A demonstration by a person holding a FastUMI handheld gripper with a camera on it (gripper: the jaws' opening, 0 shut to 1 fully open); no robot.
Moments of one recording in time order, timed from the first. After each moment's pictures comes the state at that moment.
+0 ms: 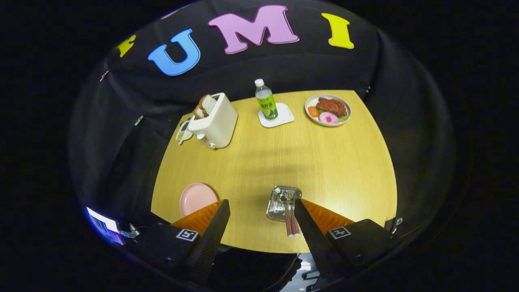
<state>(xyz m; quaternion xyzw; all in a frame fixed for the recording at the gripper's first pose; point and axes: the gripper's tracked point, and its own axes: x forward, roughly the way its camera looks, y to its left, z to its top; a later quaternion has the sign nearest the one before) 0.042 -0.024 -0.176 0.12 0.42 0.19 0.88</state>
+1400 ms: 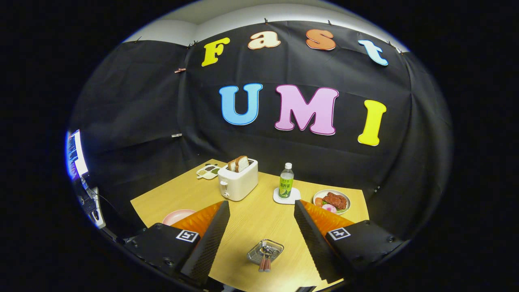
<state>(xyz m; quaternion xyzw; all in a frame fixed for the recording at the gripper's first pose) 0.019 -0.022 -0.099 0.02 0.10 0.29 0.95</state>
